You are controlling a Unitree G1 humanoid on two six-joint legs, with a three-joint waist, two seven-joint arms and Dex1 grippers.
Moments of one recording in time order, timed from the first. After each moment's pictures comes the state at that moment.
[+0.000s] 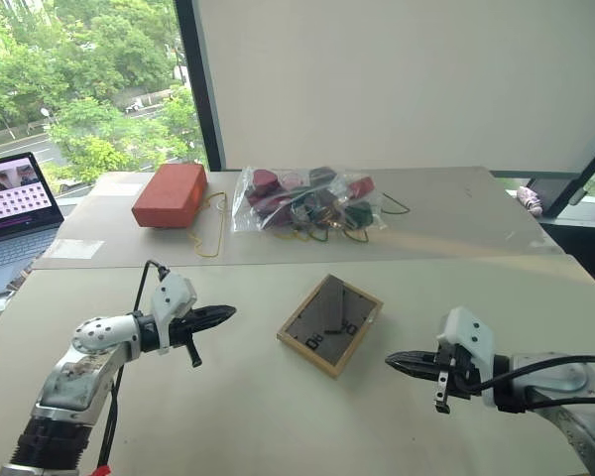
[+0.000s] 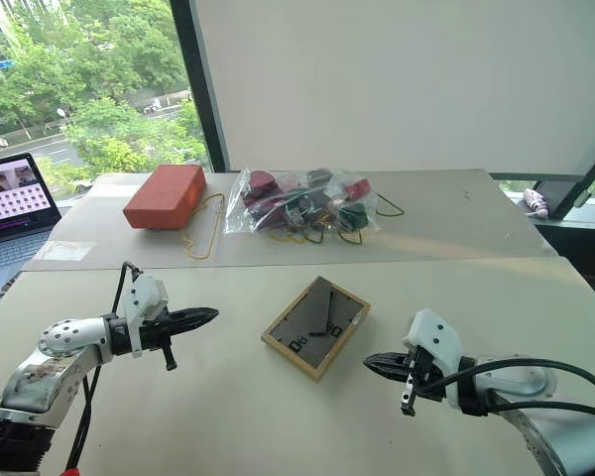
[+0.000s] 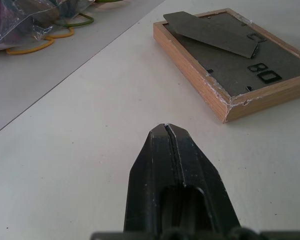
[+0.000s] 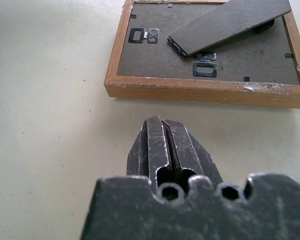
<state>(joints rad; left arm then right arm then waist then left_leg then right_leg) -0.22 0.71 0.06 -0.07 -0.39 0.28 -0.99 0.05 -0.88 -0.11 -0.57 0.53 0.63 0.87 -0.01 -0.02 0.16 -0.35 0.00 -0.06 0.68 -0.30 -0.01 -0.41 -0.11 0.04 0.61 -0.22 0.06</state>
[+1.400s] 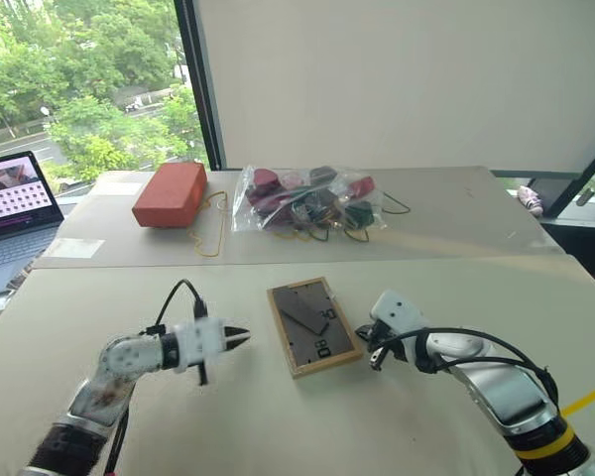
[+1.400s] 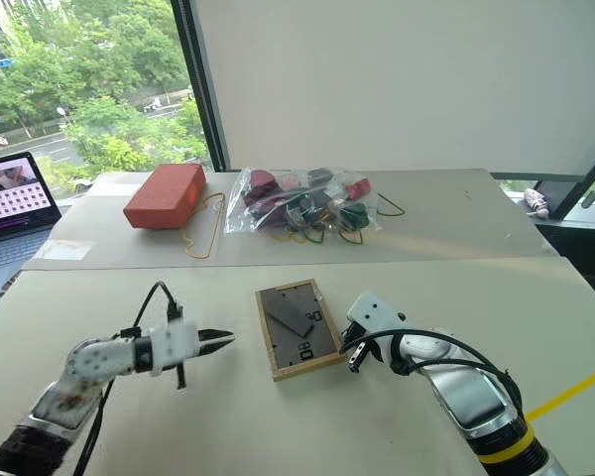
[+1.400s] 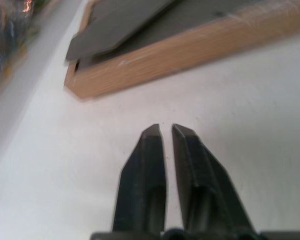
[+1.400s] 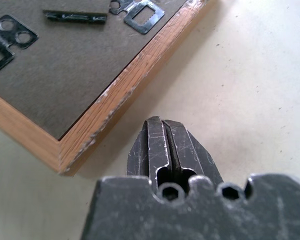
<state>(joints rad) -0.20 0.79 -0.13 0.18 0.20 -0.74 -0.83 -0.31 -0.65 0.26 -0.35 0.14 0.76 0.65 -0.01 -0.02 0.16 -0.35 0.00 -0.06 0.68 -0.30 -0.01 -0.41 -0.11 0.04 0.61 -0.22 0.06</state>
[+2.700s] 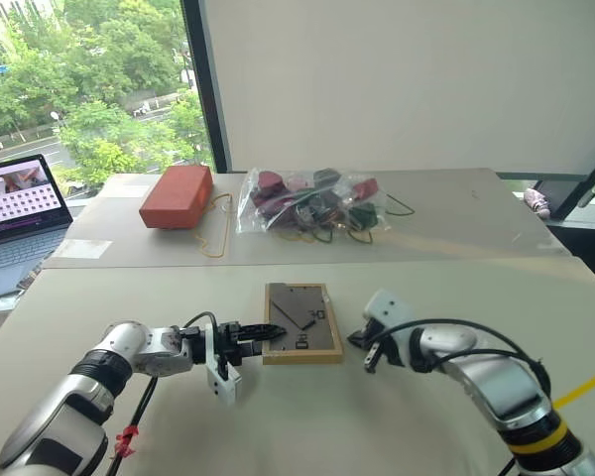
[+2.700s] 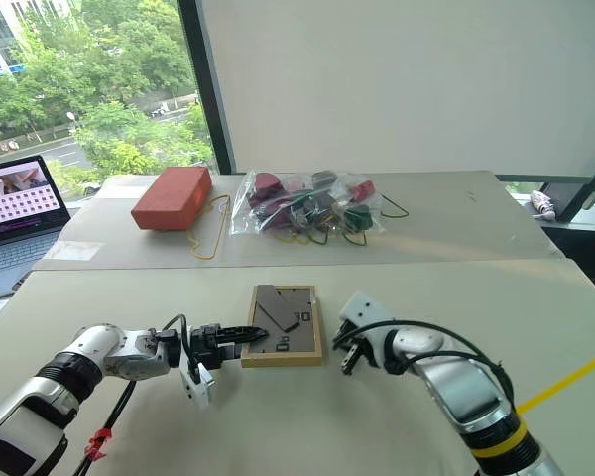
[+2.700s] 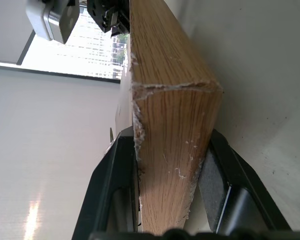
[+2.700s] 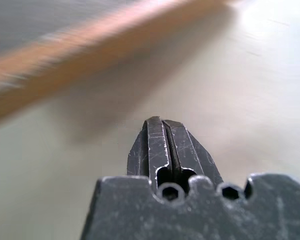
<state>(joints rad) -0.67 0.74 -0.56 0.69 1.14 -1.24 0.44 -0.40 -0.66 0.20 -0.32 0.19 0.90 0.68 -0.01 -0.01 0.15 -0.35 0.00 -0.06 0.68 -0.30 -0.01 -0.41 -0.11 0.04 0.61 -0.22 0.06</state>
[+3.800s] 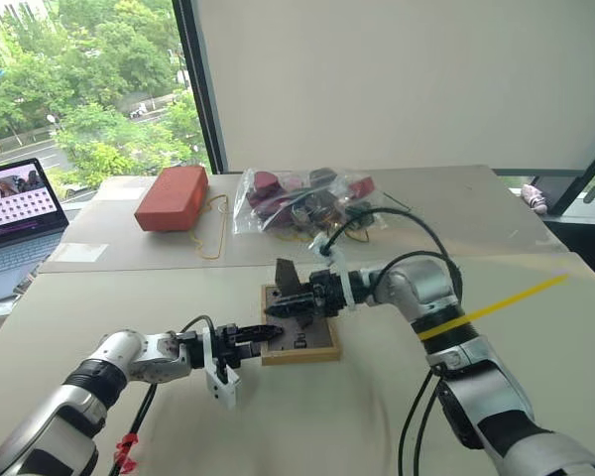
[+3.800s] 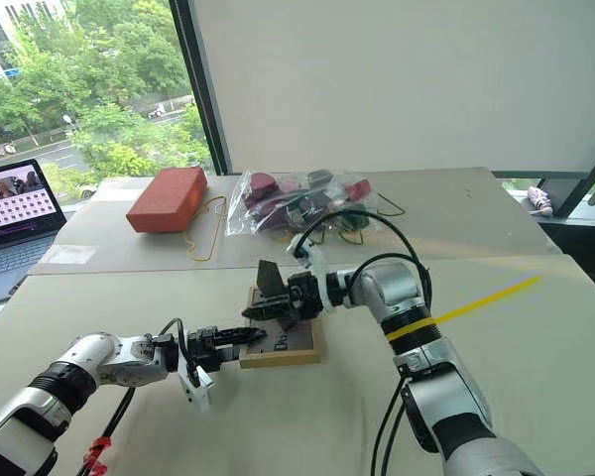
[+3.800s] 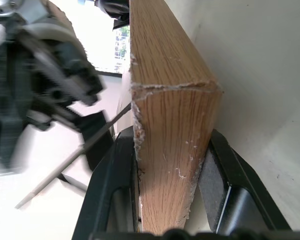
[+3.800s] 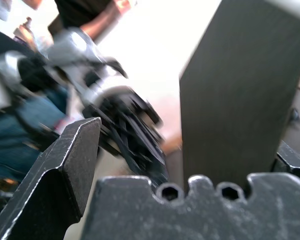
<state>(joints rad) -0.60 0.76 -0.56 0.59 1.05 -1.19 0.40 -0.93 -0.30 0.17 0.28 0.52 1.07 1.06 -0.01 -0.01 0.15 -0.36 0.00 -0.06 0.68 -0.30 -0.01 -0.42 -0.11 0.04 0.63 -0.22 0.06</state>
